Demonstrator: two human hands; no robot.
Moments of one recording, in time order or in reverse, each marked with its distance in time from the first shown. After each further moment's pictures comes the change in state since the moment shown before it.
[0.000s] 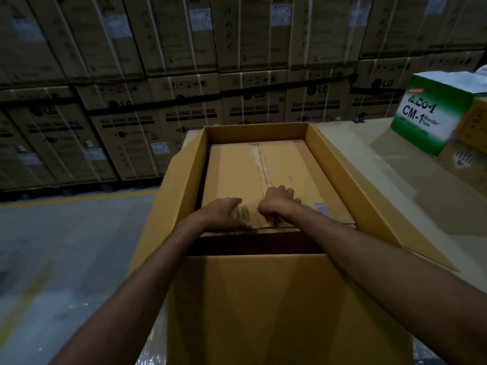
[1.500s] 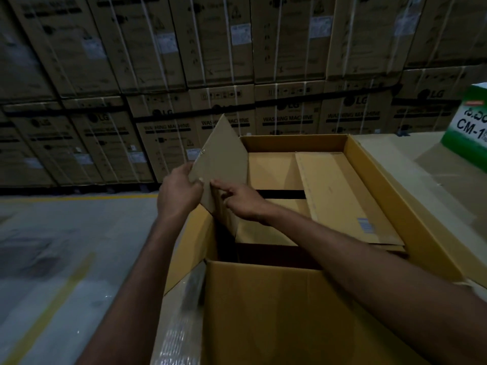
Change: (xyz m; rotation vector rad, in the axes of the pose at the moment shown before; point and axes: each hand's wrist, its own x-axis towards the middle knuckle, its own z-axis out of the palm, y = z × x) left_hand -0.075 -0.069 -0.075 -0.368 0.870 -0.365; right_hand -0.042 -0.122 0.009 0.513 -0.252 -0.696
